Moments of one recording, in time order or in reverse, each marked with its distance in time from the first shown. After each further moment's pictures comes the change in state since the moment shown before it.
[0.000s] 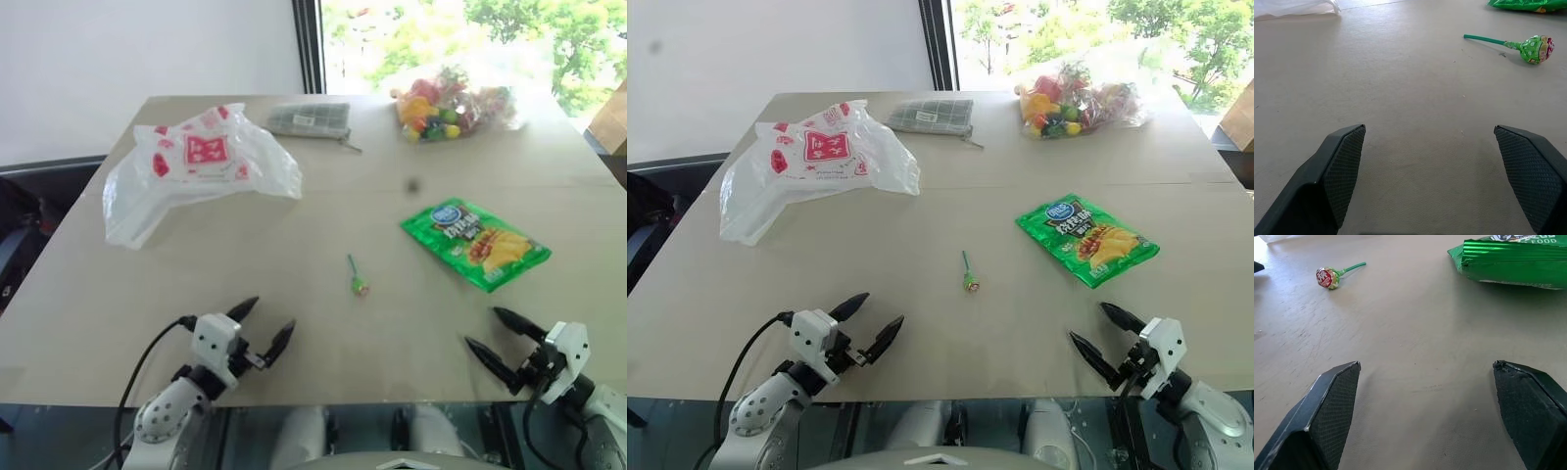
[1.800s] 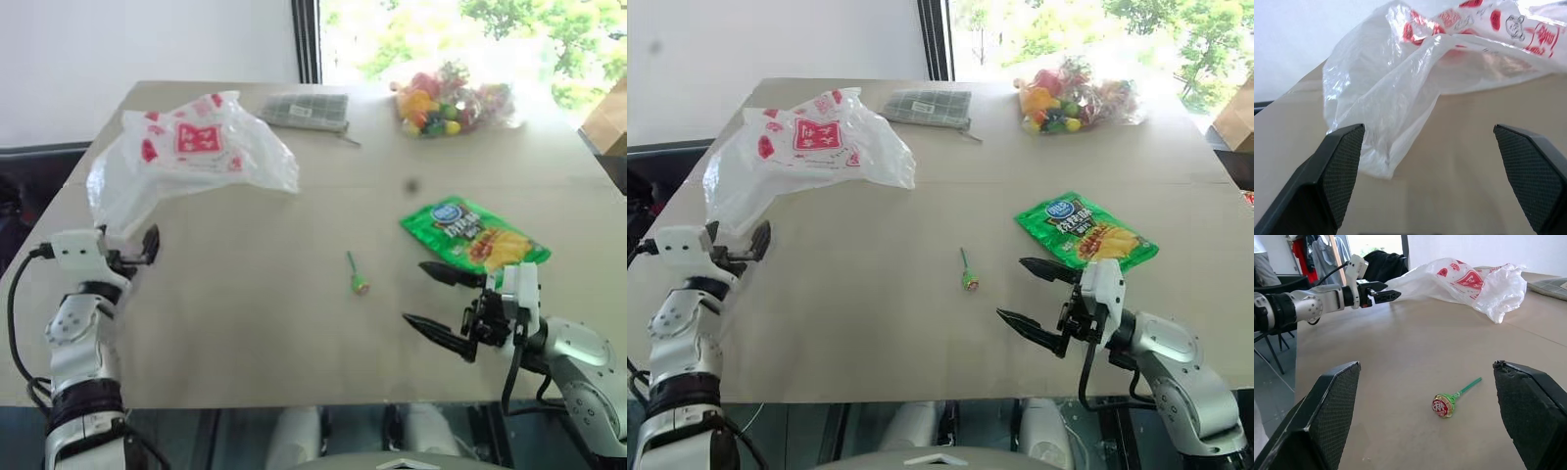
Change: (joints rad) left arm -0.685 0.238 0.402 0.832 -0.065 -0.089 0.162; right arm -0.274 -0.101 0.208 -0.423 0.152 0.360 -0.031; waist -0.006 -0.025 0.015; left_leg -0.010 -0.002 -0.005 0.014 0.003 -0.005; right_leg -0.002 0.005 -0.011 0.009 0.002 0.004
